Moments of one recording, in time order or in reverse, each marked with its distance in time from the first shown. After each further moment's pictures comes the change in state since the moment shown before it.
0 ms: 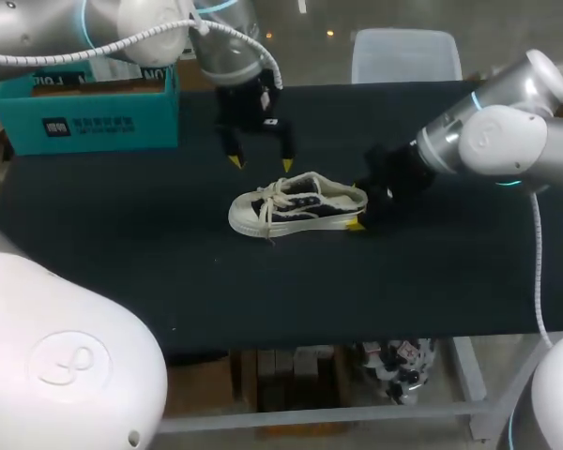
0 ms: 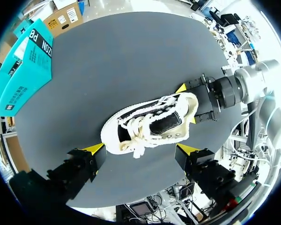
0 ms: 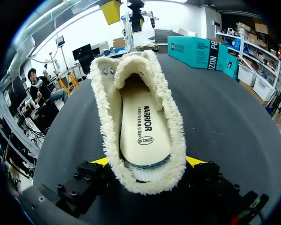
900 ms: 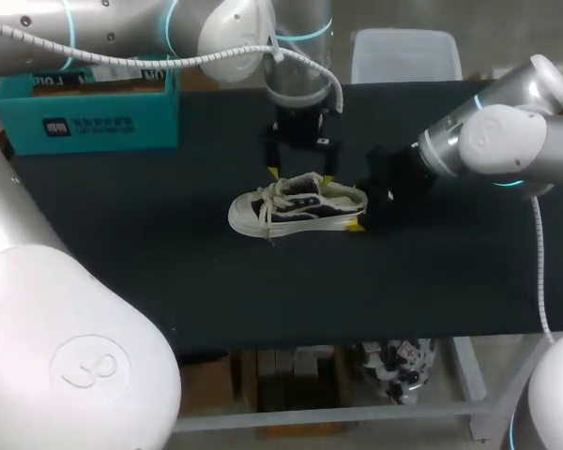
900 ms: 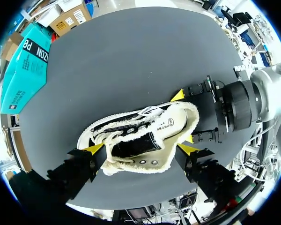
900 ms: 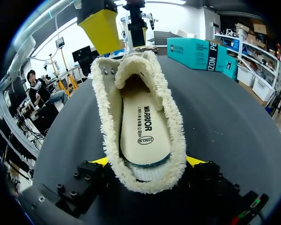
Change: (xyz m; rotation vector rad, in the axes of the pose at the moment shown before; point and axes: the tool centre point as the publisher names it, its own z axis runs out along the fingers) left arm 0.054 -0.020 0.051 -0.002 -0.144 -0.046; right arm 0.002 0.000 0.000 -0.014 -0.004 0.003
